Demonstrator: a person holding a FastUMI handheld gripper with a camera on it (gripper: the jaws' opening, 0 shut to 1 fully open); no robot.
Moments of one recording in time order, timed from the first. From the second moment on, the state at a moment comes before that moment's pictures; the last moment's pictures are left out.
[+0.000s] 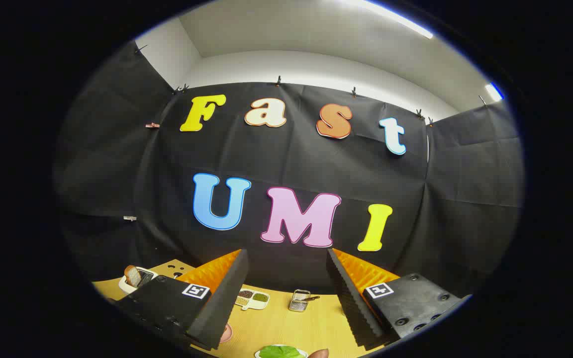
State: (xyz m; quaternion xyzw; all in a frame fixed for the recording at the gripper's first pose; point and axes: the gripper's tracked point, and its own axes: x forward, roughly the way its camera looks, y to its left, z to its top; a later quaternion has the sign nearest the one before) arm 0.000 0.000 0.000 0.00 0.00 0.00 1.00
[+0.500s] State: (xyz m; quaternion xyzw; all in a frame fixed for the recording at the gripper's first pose) arm 0.002 -0.007 -0.002 0.00 0.00 0.00 1.00
